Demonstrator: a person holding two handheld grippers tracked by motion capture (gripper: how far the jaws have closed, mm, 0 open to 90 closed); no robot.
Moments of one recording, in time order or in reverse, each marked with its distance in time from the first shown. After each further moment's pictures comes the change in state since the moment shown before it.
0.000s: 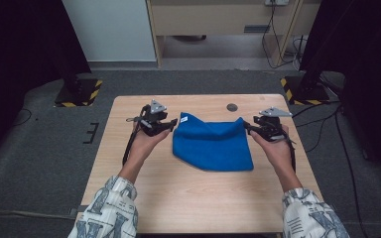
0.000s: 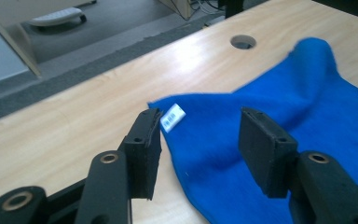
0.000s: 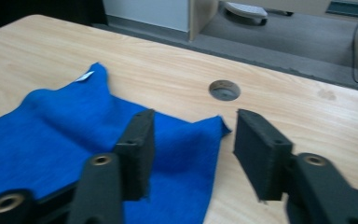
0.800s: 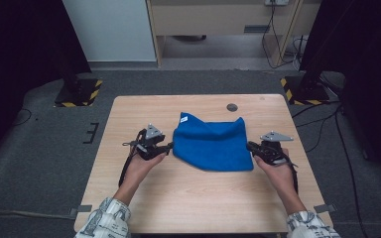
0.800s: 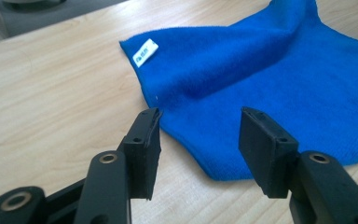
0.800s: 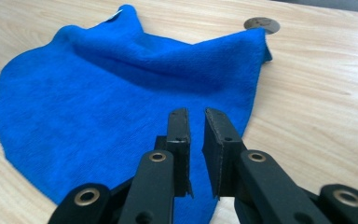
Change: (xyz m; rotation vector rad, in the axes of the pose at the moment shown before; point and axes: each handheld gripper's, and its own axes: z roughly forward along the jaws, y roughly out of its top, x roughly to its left) left arm -0.014 -0.069 -0.006 0.036 -0.056 -0.031; right arm 0.010 -0.071 -0.012 0.056 0.097 0.016
